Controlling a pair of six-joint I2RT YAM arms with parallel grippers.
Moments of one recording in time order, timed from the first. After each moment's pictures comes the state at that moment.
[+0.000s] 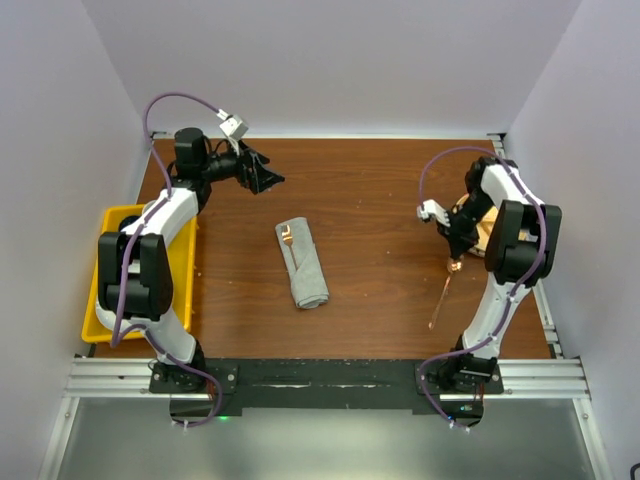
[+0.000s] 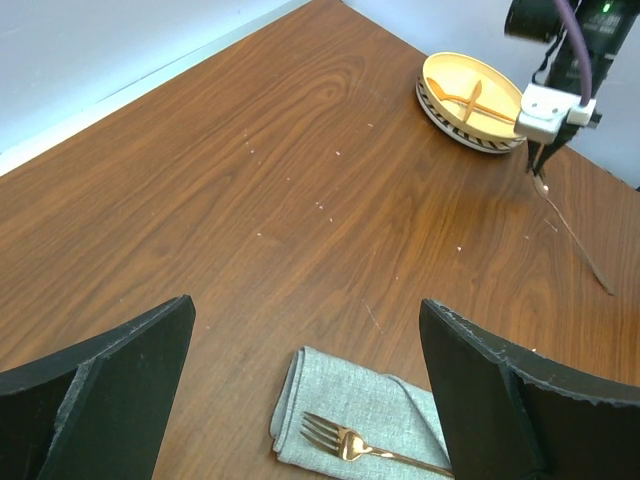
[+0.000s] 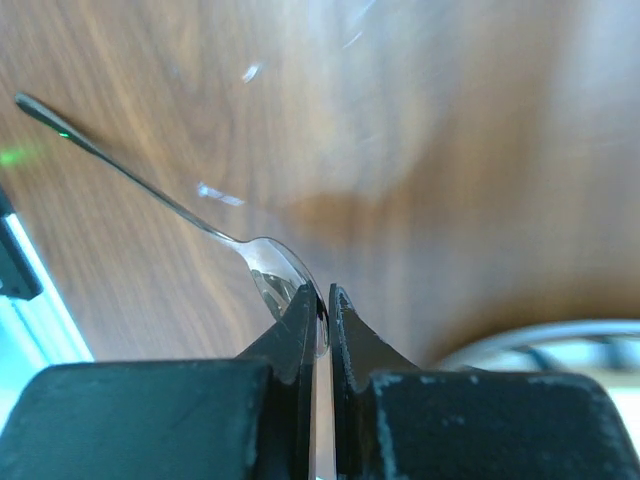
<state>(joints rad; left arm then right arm) -0.06 1.72 1.23 0.23 0.99 -0.06 -0.16 2.02 1.53 -1.42 -0.28 -1.61</state>
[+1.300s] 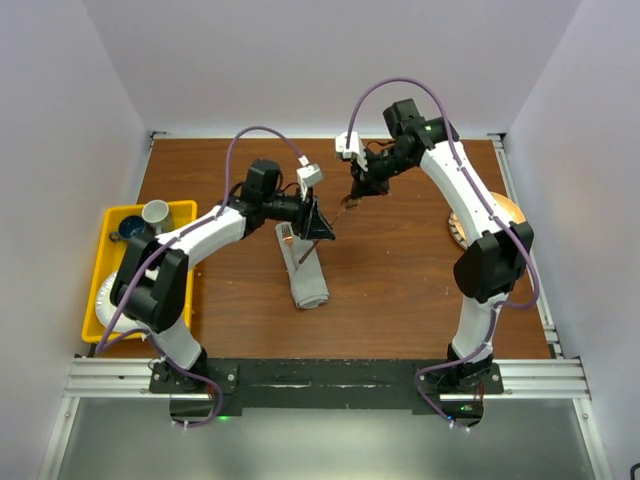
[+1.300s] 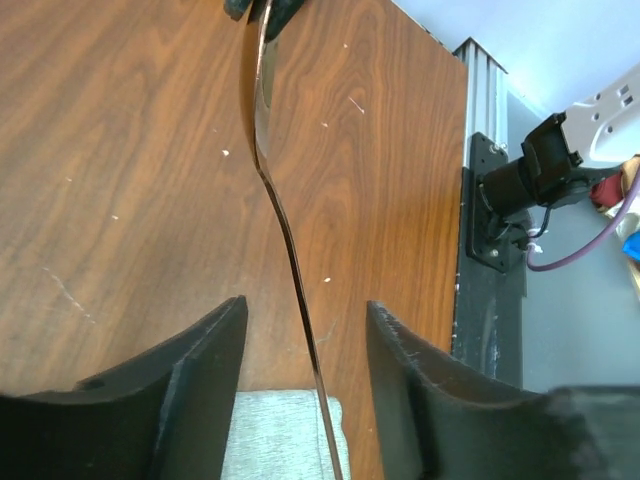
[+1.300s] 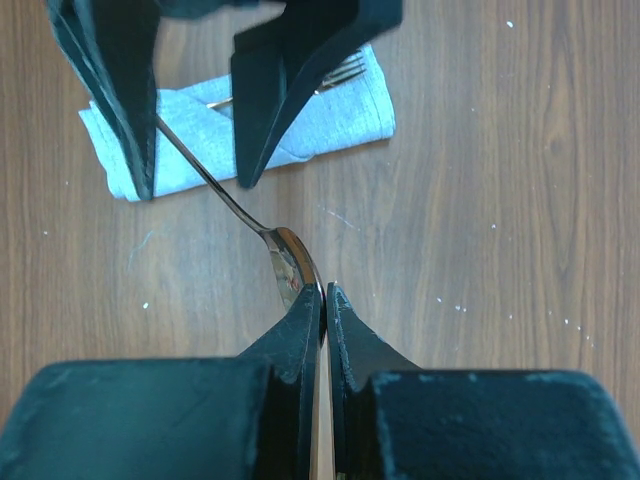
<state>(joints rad) -0.45 1.69 1.14 -0.02 0.98 -0.09 0.37 1.92 2.02 -1.23 -0.75 -1.06</state>
